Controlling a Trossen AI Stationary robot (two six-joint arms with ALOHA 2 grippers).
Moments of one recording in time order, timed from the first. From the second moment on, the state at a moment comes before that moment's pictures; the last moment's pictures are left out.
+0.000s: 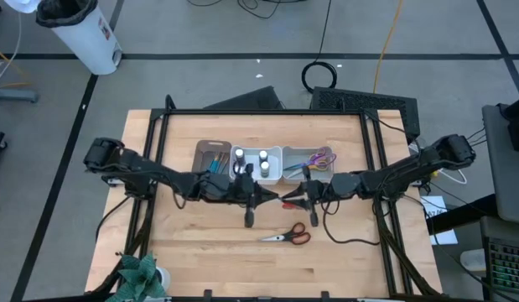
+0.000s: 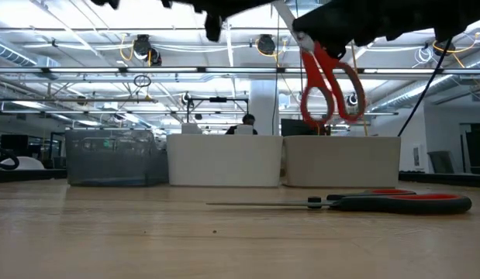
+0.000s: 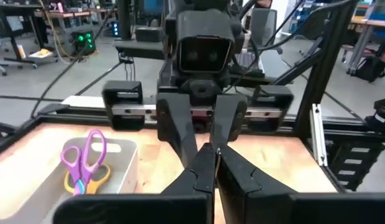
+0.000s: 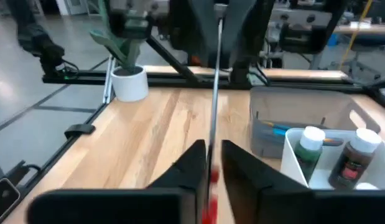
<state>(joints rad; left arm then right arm) -0.23 1.59 0.95 0.55 -0.20 -0.08 0.24 1.26 0.56 0.54 0.13 0.05</state>
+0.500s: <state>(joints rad) -0.33 1.35 0.95 0.59 -0.41 0.17 0.24 1.12 0.54 0.28 0.21 0.07</state>
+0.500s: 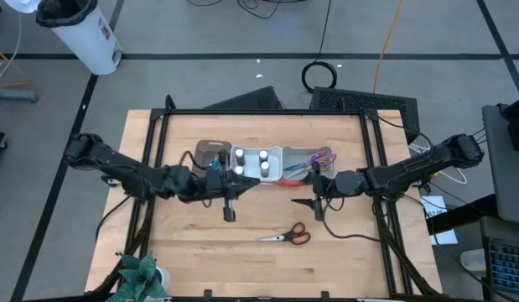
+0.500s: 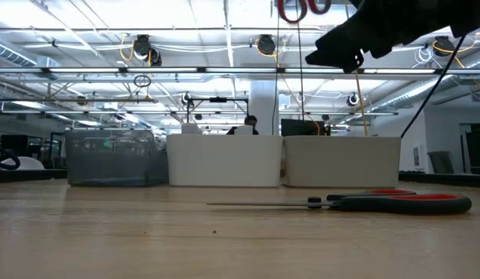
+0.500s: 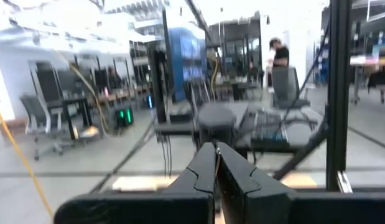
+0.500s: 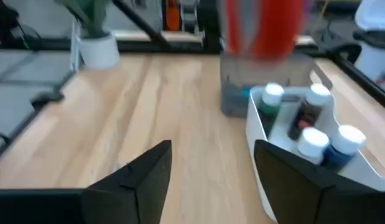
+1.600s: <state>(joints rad) -0.30 1.35 0.95 0.81 -0.34 0.27 0.19 1.28 0.43 1.34 0.15 -0.17</state>
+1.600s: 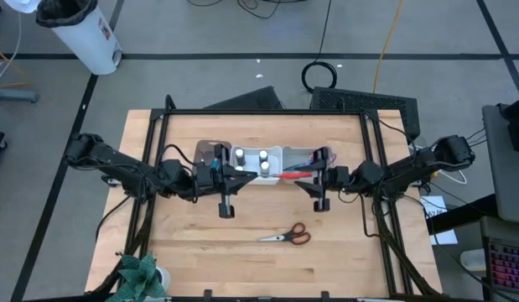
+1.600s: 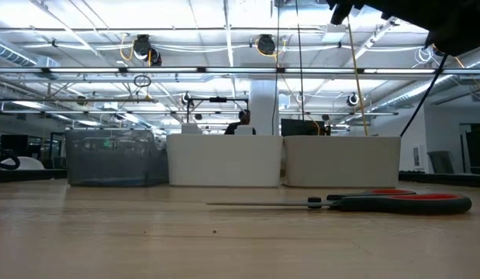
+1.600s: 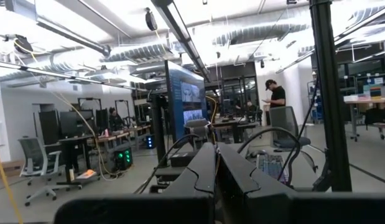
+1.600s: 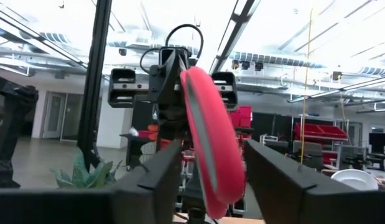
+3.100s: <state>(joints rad) -0.29 1.35 0.95 0.36 -0.42 0.02 0.19 0.83 0.43 0.78 0.15 0.02</state>
